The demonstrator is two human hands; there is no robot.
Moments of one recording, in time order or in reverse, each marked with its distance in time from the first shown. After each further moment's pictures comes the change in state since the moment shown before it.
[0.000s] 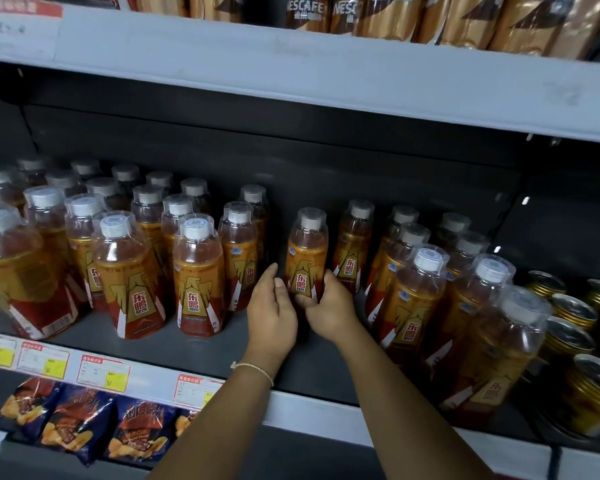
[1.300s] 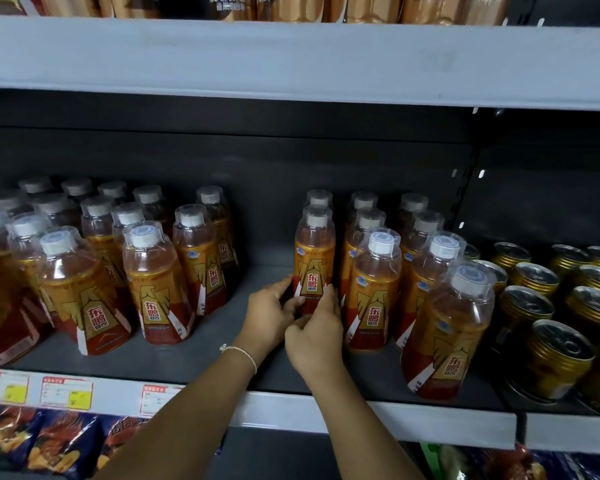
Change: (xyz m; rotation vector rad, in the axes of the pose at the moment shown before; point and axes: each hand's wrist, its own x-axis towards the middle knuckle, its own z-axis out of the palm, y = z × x) left_hand 0.004 0.003 0.036 0.180 -0.427 0.134; right_hand -0.072 -0.004 -0.016 -0.055 0.221 0.187
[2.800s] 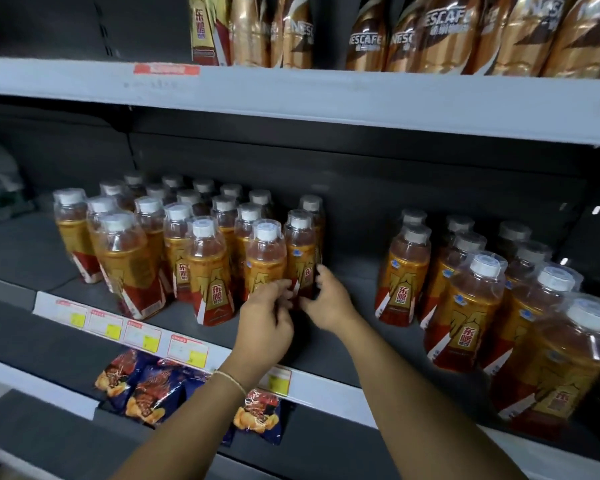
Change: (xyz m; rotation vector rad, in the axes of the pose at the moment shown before) left_hand -0.077 -0.008 -0.128 0.101 0.368 0.012; right_hand 0.034 -0.057 0.087 0.002 -0.405 -0.237
